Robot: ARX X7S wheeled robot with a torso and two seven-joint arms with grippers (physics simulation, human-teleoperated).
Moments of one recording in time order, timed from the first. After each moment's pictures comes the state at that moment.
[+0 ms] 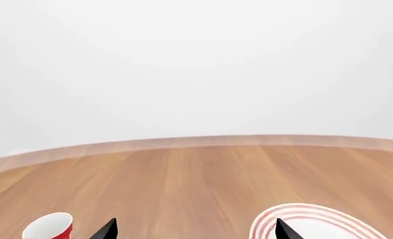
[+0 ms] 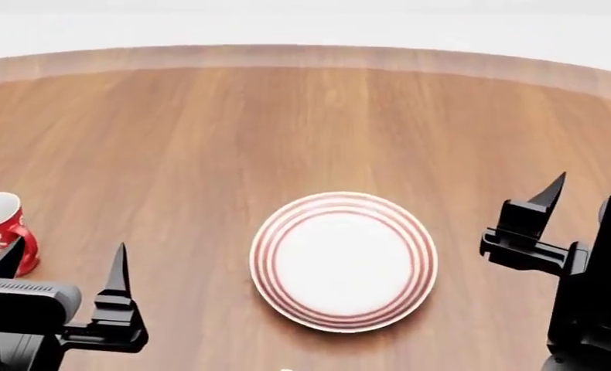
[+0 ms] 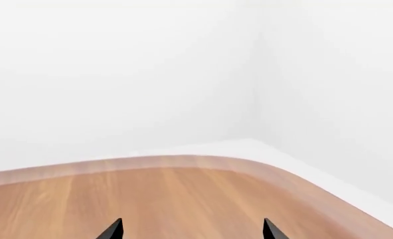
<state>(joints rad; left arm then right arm) -0.23 -0.15 0.10 0.39 -0.16 -0.50 -0.13 0.48 0.22 0.15 -0.34 0.11 0.74 0.26</state>
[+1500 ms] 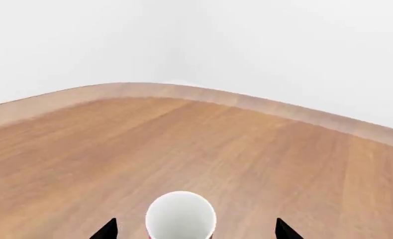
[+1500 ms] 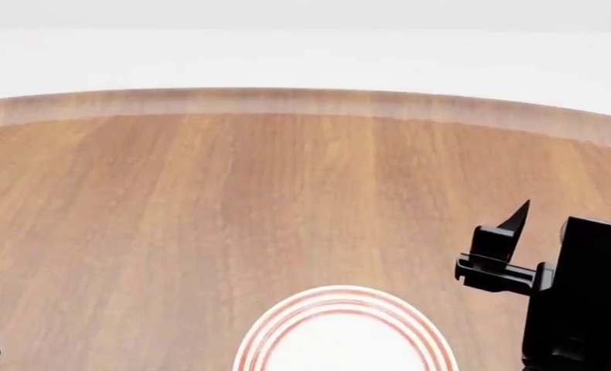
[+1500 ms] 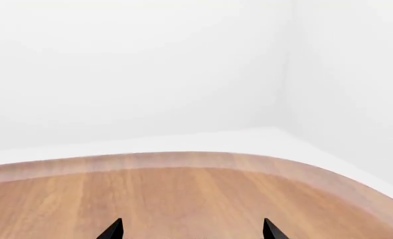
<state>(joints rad) -0.21 -0.16 -0.23 0.04 -0.22 -0.36 -0.41 0.46 0.23 0.10 -0.20 0.14 0.64 0.25</state>
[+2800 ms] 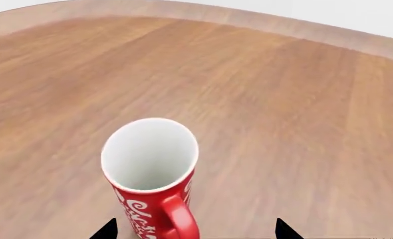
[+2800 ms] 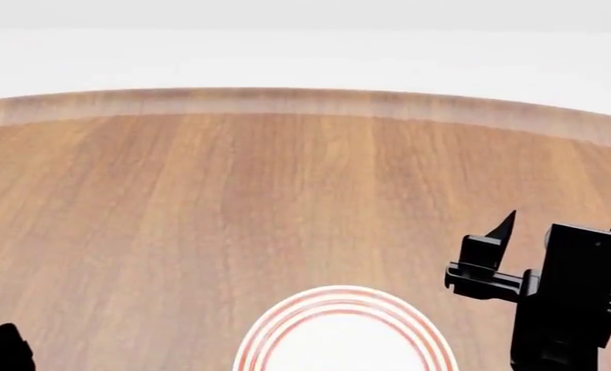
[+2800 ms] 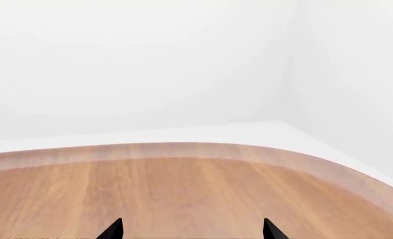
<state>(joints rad) -0.38 -0.21 -0.19 -0.27 -0.30 -0.49 -0.36 0.45 0.23 0.06 -0.13 0.16 0.60 0.26</state>
